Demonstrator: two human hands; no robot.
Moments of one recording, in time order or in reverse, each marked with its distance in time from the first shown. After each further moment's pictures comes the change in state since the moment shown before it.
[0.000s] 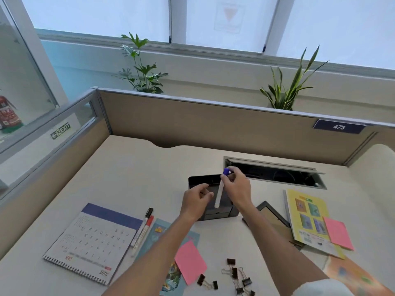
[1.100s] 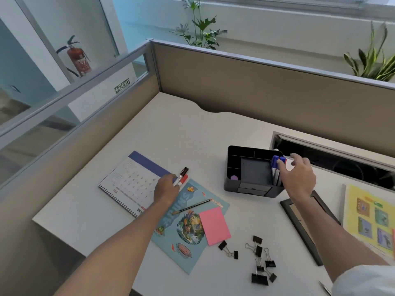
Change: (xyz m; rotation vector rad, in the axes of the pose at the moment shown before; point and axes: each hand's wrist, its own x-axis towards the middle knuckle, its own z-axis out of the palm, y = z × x) left_hand -0.061 -0.147 -0.100 0.516 0.276 -0.415; right_hand 0.028 0.085 -0.003 -0.450 0.100 -0.106
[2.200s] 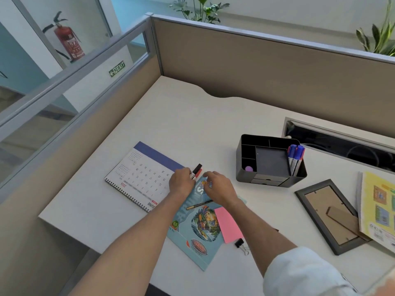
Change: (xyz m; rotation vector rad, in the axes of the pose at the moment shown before) left_hand 0.014 0.009 0.007 0.173 -0.172 -0.023; right_hand -0.138 -0.144 0.121 0.055 -0.751 -0.389
